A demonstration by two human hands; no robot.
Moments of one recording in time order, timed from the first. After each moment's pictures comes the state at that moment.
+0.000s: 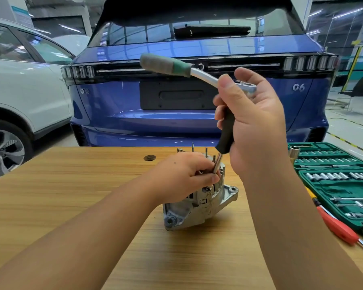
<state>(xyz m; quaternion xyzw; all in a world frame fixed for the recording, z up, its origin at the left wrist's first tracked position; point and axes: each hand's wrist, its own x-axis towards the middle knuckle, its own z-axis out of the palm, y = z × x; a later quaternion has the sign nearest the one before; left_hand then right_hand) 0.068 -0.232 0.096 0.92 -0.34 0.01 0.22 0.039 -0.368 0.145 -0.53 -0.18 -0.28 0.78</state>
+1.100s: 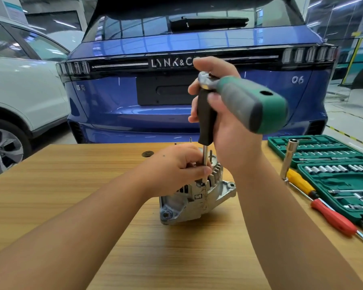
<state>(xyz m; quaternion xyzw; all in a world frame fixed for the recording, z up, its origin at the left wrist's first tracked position) 0.074 -0.222 0.092 0.91 -0.33 0.02 0.27 0.067 -0.365 0.134 -0.56 -0.41 -0.27 0.67</state>
